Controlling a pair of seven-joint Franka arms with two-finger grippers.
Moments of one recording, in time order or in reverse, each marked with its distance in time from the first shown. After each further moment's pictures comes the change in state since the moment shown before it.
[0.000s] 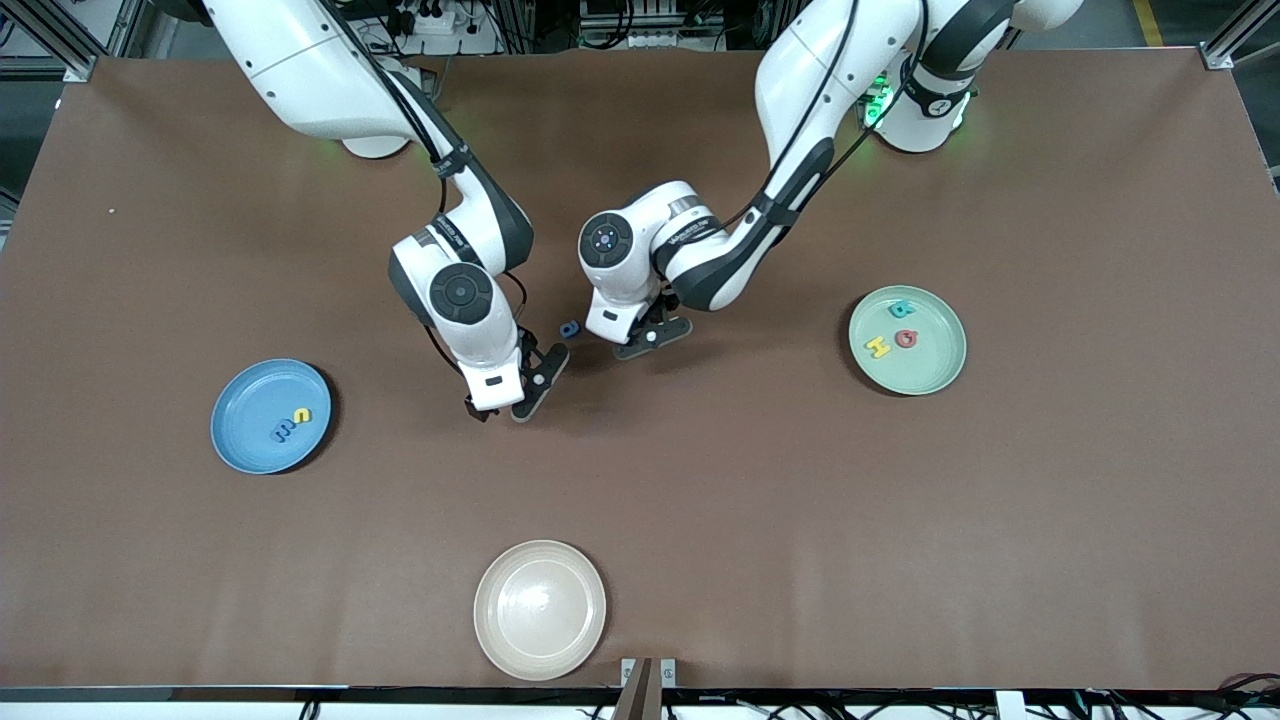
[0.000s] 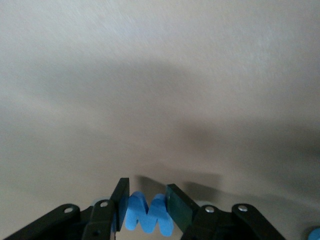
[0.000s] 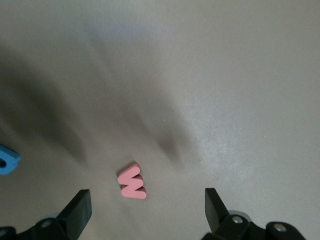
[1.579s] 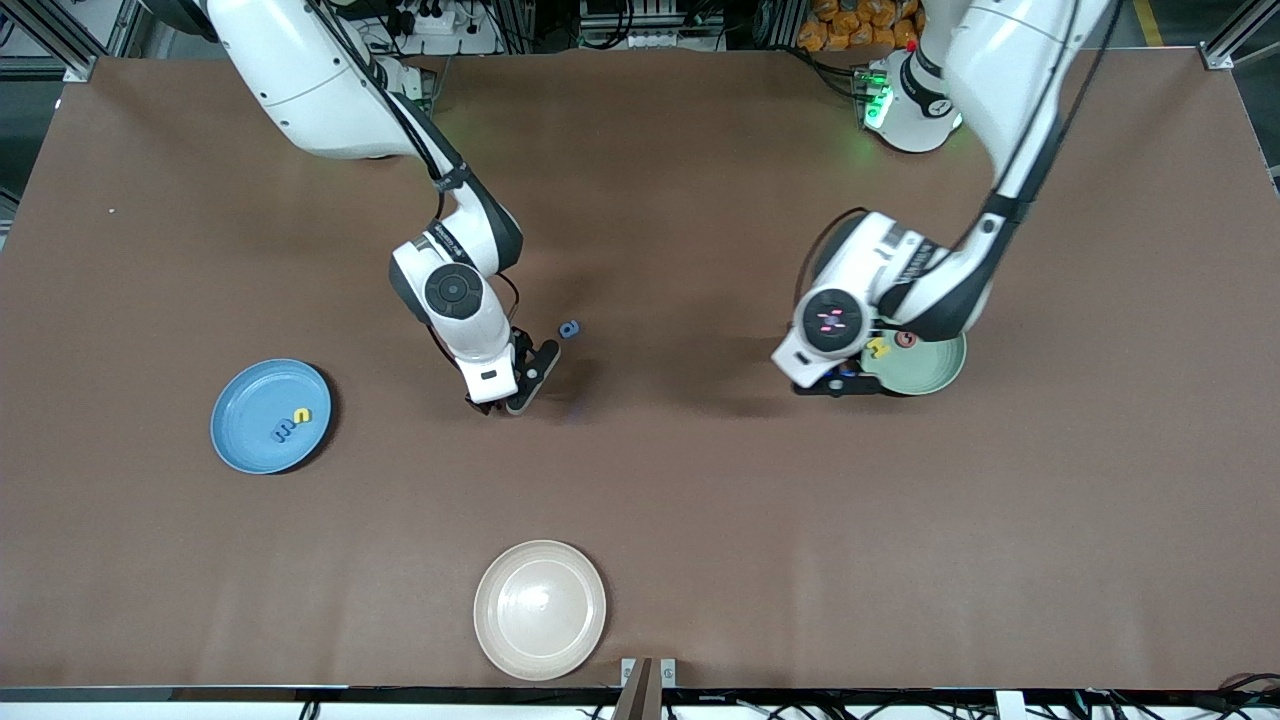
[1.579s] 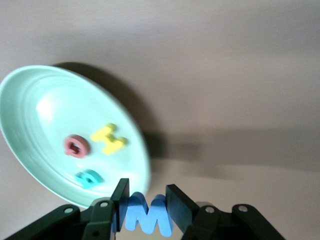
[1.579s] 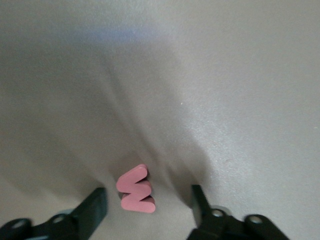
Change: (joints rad) left arm 0.495 -0.347 -0.014 -0.468 0.065 -0.102 0.763; right arm -0.014 0.027 -0.008 -0.122 -0.004 0.200 -0.002
